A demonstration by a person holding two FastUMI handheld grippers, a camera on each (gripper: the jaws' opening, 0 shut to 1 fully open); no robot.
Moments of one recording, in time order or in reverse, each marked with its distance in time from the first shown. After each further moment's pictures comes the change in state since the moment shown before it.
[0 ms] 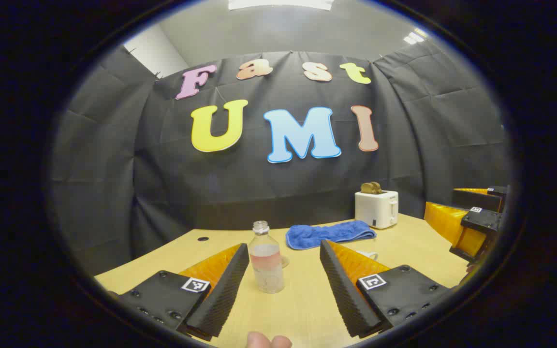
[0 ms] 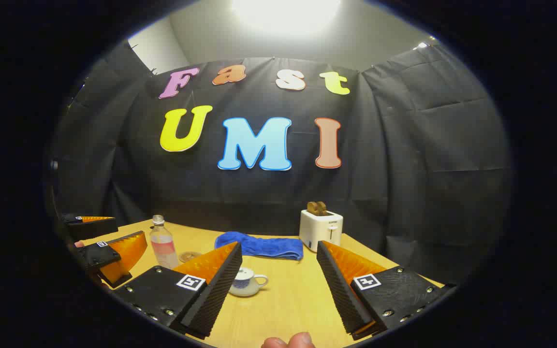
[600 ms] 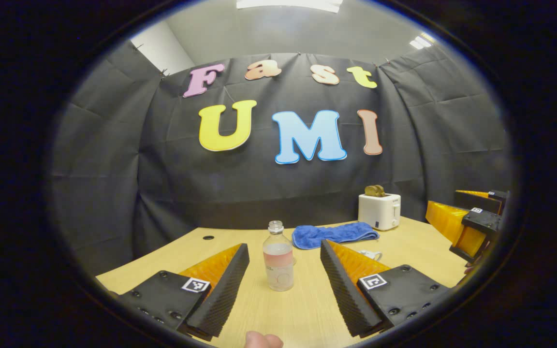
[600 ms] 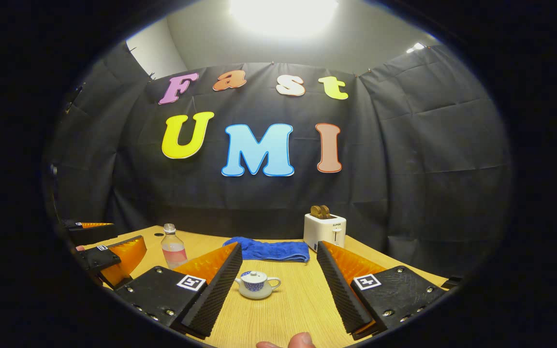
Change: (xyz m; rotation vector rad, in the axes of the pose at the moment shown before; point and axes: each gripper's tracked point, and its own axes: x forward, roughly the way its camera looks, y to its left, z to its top) left arm -0.011 0.017 0.006 -0.023 -0.005 0.000; right arm -0.011 0.008 0.016 0.005 -0.047 -0.043
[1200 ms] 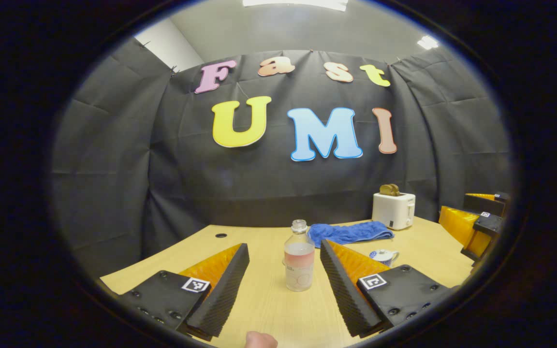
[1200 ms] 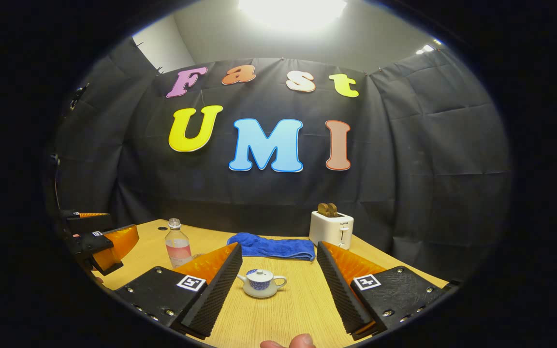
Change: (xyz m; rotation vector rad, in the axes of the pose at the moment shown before) left arm 0.010 0.040 -0.005 -0.012 0.019 0.066; right arm 0.012 0.017 -0.007 -0.030 0.035 0.041
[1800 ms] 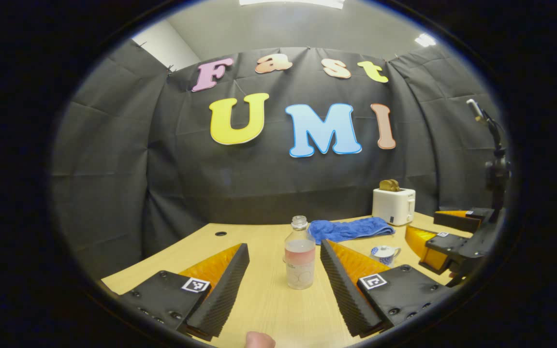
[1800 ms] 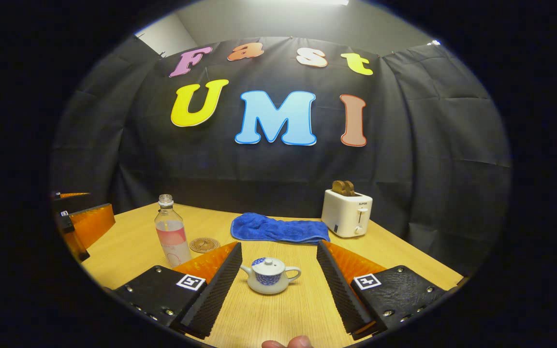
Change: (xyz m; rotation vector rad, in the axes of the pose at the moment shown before) left arm 0.005 0.001 -0.007 0.008 0.021 -0.005; right arm 0.065 0.024 -0.062 0.003 0.146 0.059
